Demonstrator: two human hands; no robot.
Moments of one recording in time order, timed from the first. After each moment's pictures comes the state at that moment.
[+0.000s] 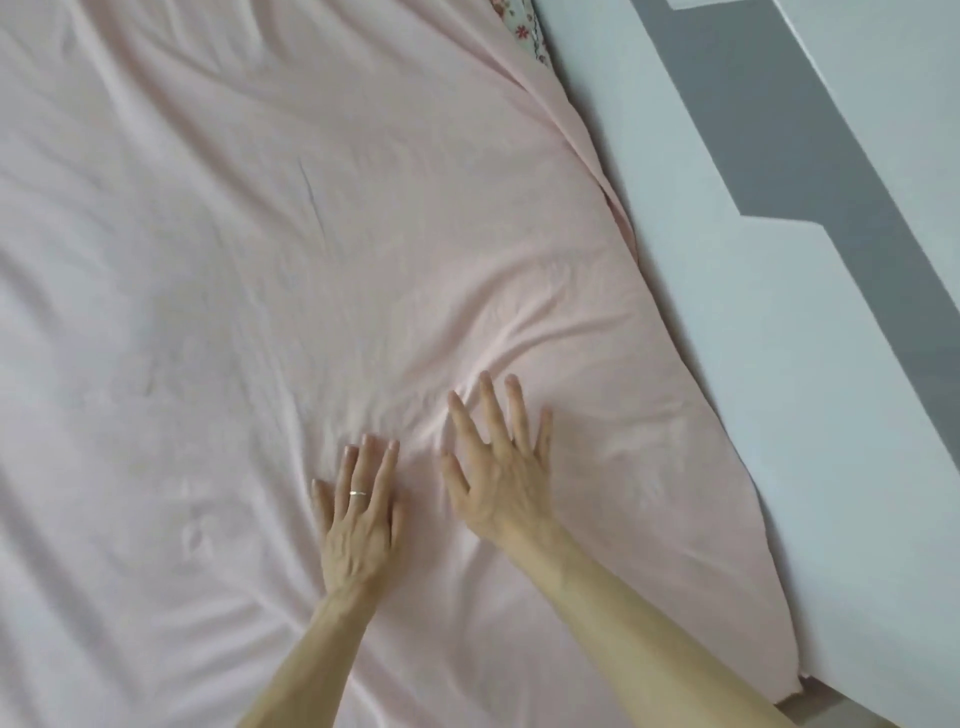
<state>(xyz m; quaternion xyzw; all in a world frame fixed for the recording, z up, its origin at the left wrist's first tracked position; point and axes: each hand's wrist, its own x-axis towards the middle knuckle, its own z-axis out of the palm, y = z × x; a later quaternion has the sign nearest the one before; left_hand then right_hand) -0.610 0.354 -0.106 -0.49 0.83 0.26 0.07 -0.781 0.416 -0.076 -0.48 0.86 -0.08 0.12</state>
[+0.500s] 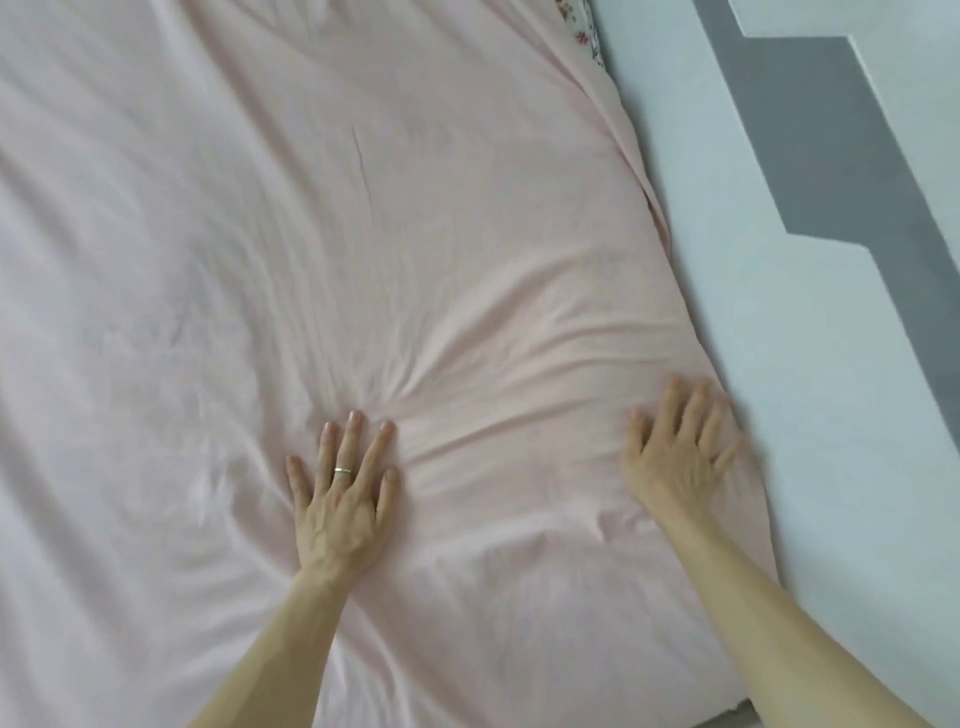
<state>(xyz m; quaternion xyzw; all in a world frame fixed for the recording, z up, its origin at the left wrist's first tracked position) -0.562 0.329 -0.122 -0.50 0.83 0.22 0.11 -0.875 0.496 -0.091 -0.25 0.97 0.04 0.03</state>
